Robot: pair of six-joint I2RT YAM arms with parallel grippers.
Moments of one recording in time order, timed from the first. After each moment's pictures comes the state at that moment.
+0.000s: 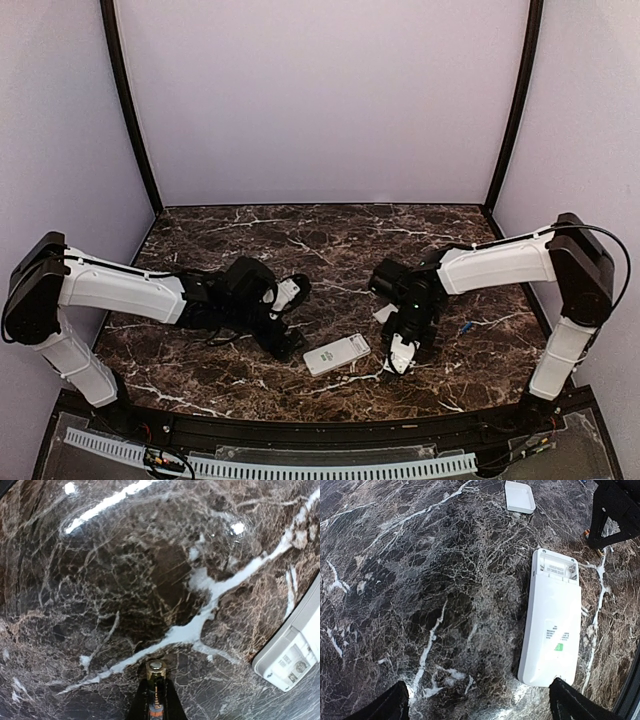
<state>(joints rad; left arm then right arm) -0.95 1.57 0.83 -0.13 0.04 -0.07 0.89 1.76 1.06 -0.85 -0.10 -1.81</state>
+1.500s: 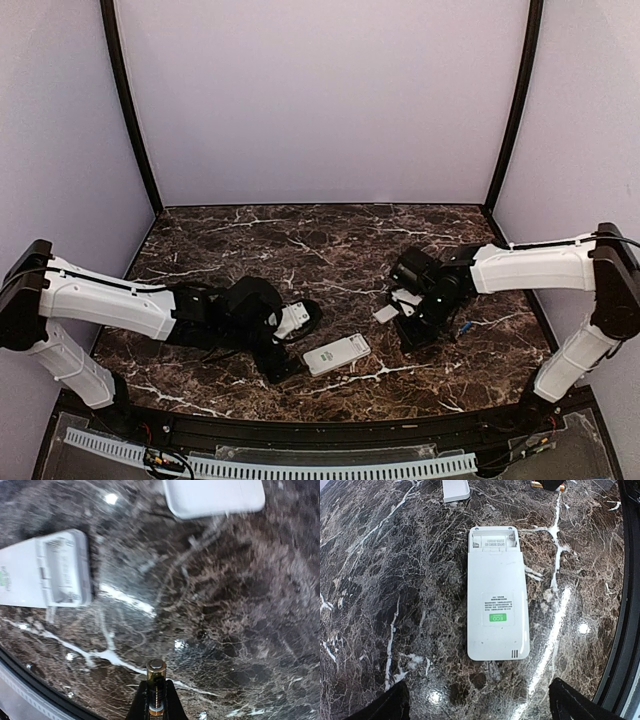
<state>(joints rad) -1.11 1.49 0.82 -0.22 -0.04 0.03 0.85 1.54 0.98 -0.79 -0.13 0.43</state>
